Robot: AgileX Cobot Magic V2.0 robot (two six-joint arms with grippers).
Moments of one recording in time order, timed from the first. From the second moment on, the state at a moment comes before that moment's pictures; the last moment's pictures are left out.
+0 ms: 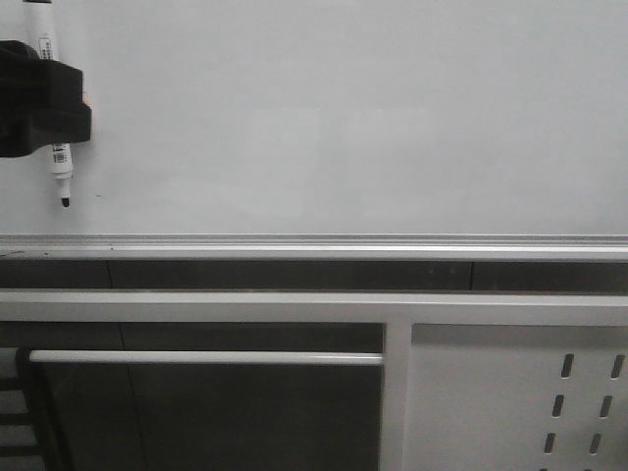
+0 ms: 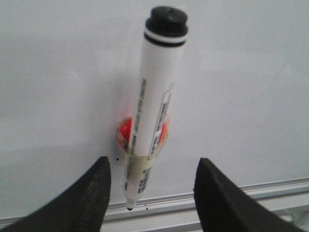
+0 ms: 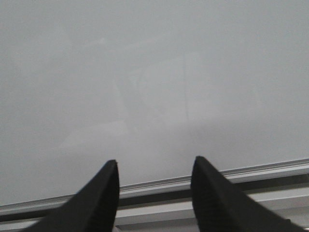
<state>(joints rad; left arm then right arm) -0.71 1.18 -0.47 -1.00 -0.46 0.69 0.02 0.03 -0.17 0.18 0.27 0.16</state>
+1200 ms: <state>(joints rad) -0.61 1.43 -0.47 -0.59 -0.59 0.18 0.02 0.03 -0.17 0.18 0.28 0.16</state>
